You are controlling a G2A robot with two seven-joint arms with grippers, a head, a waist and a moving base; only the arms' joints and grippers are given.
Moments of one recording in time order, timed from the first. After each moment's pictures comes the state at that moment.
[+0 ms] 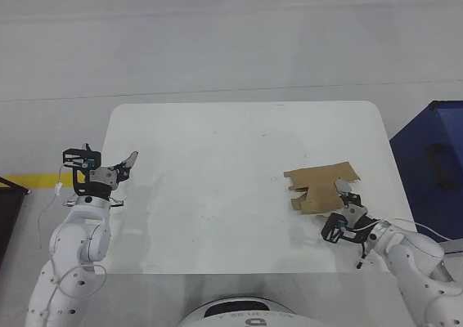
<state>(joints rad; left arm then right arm) 1.73 -1.15 -1.60 -1.80 1.33 0.00 0.00 -1.91 -1.04 1.66 -1.74 -2.24 -0.41 -0.46</state>
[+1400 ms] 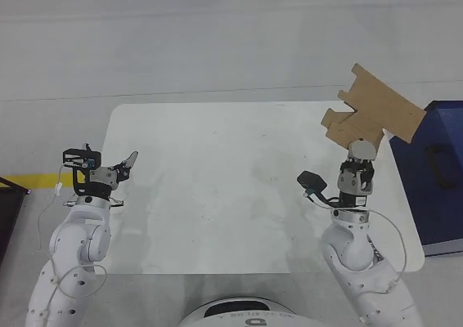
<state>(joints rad) 1.73 -1.15 -1.60 -1.80 1.33 0.00 0.00 -1.72 -1.18 1.29 -1.76 -2.89 0.81 0.37</state>
